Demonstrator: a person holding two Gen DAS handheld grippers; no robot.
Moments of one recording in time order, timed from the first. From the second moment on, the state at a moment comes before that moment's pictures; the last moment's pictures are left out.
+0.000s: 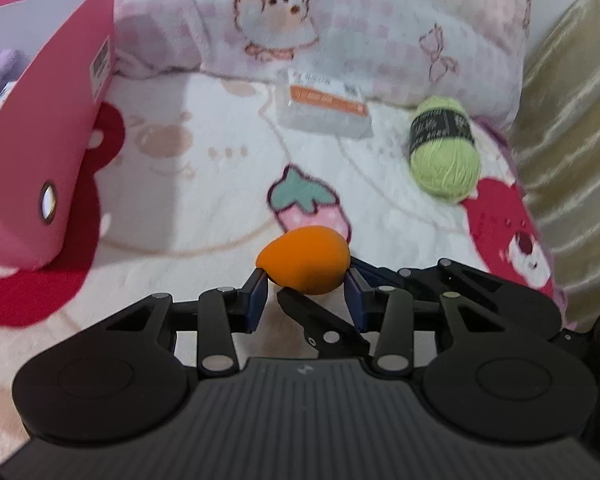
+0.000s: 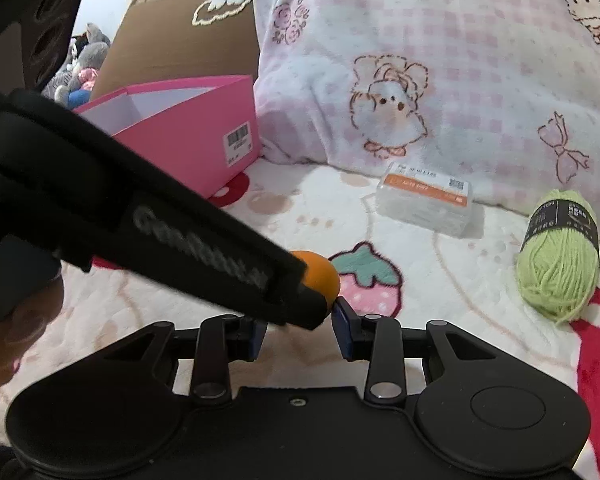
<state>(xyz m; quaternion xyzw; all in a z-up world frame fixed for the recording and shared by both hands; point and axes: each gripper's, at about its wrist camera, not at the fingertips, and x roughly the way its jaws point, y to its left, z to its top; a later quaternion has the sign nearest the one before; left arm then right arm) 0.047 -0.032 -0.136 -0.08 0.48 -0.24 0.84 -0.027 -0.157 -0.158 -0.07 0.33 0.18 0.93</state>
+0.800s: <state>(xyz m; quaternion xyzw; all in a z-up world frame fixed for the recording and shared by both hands) 0.040 0.006 -0.145 -0.05 0.53 -0.23 0.81 -0.036 -0.143 -0.161 -0.07 0.33 0.20 0.92</state>
